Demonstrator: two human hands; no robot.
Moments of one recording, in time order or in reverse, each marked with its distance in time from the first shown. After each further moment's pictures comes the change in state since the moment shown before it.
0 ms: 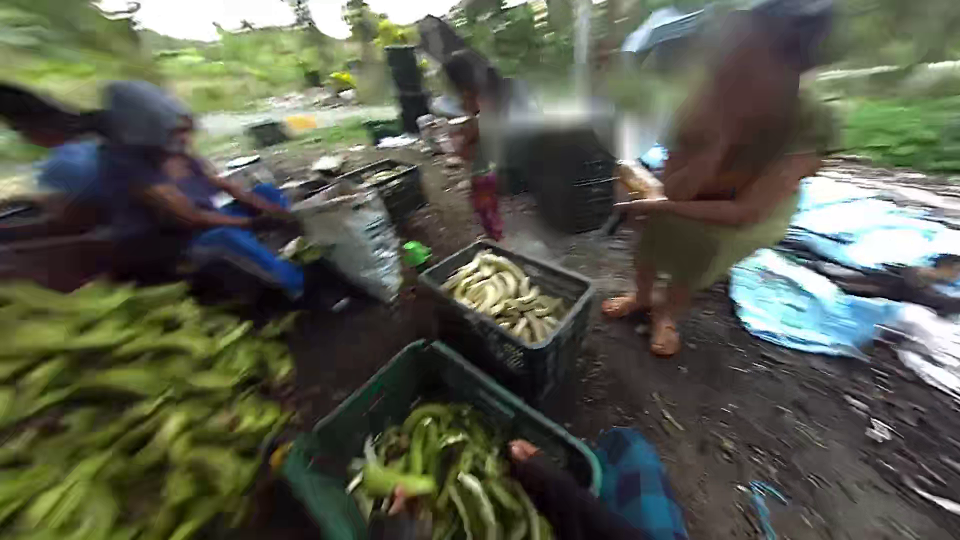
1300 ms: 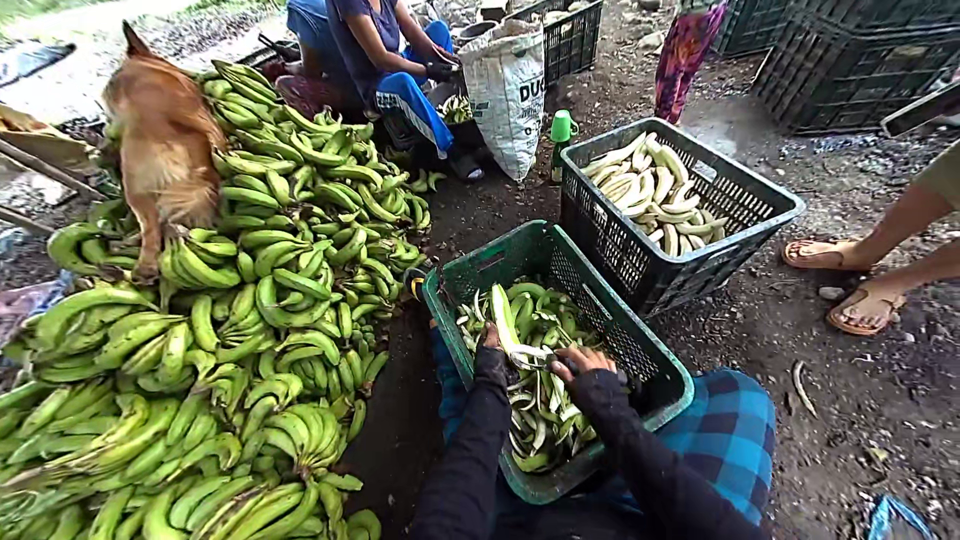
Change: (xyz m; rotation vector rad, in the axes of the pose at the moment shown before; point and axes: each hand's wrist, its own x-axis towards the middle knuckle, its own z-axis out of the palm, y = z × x) left_hand -0.030 0.072 -0.004 -0.231 -0.117 -0.009; right_hand -0.103 -0.097 0.024 -0.405 0.055 -0.213
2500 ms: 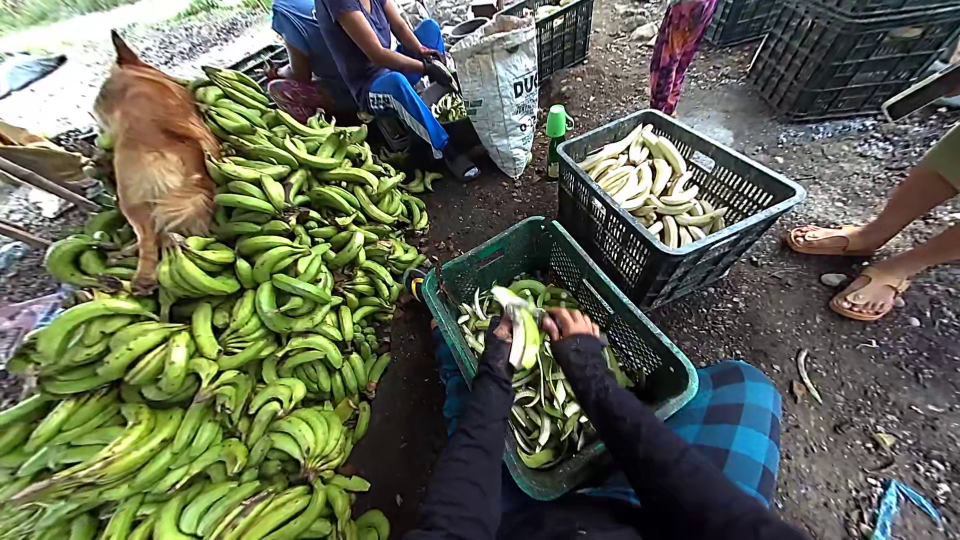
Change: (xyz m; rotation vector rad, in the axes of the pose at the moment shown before) left_hand -0.006 0.022 0.003 -0.033 -0.250 0.109; right_hand 0.041 -0.032 0.001 0.060 0.221 -0.024
